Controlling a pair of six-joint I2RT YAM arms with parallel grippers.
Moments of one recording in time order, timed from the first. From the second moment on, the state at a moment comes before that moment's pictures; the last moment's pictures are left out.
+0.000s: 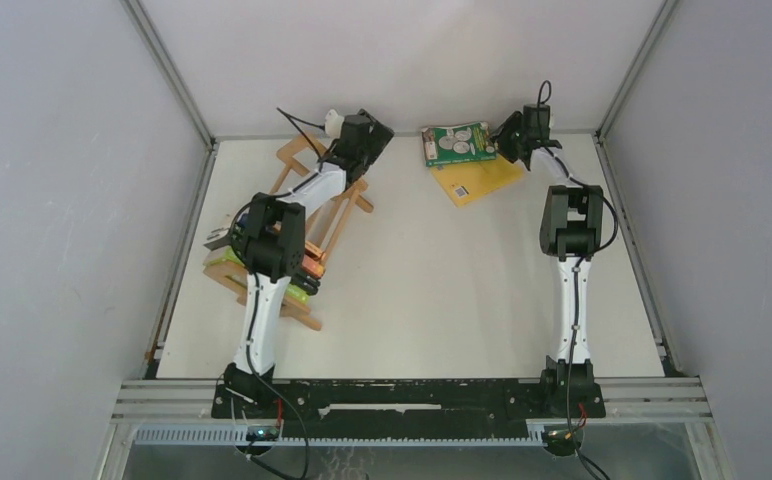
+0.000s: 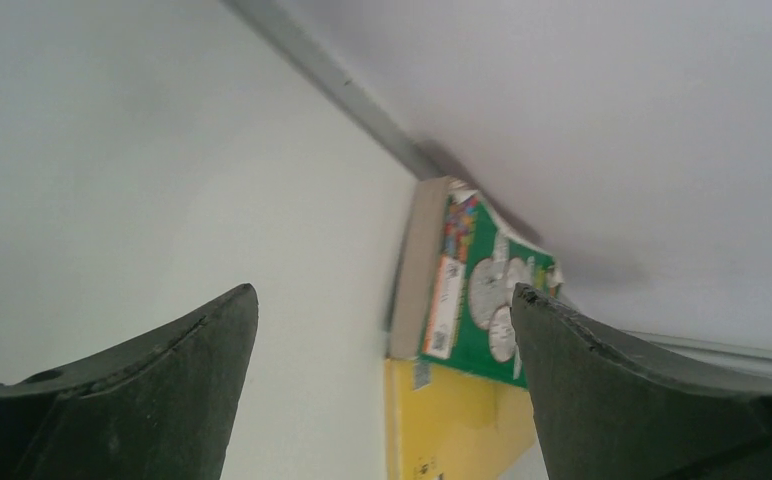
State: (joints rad) left arm -0.39 2.36 1.91 -0.02 -0.24 -1.11; right arm -0.01 2.58 2.19 -0.22 -0.18 0.79
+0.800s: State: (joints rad) left arm -0.55 2.42 2.17 0.02 -0.12 -1.05; right arm -0.02 2.33 1.95 -0.15 -0.16 0.68
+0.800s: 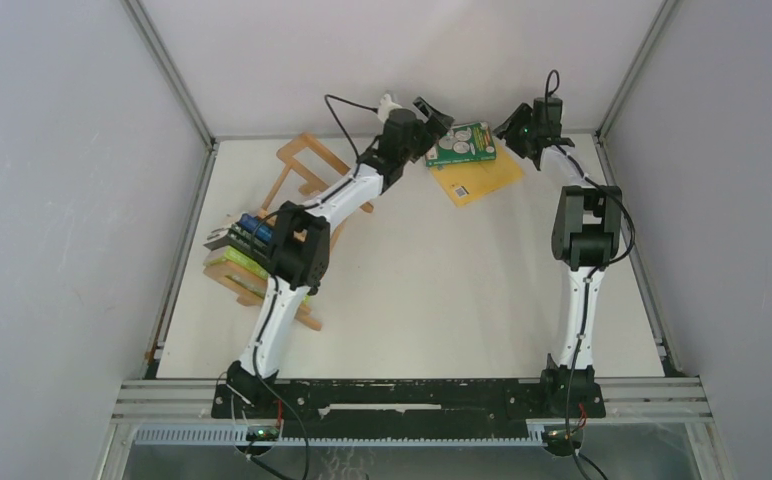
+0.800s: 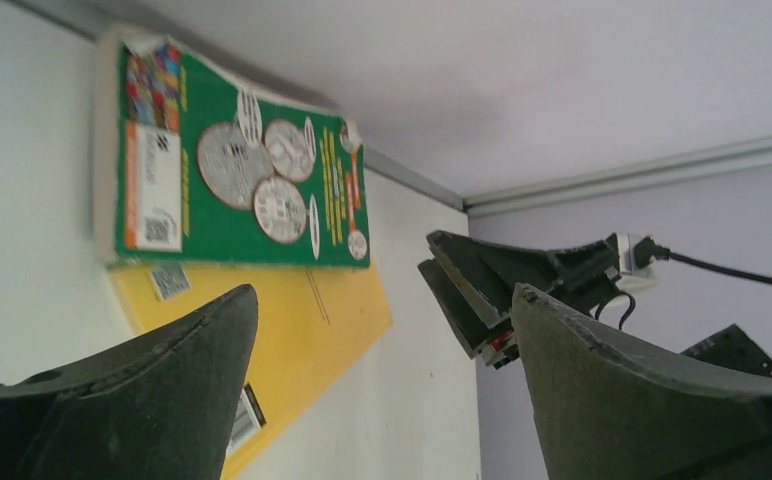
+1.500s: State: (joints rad) left arm -0.64 2.64 2.27 0.01 -0.43 -1.36; right arm -0.06 2.31 1.89 -0.15 -0.22 0.64
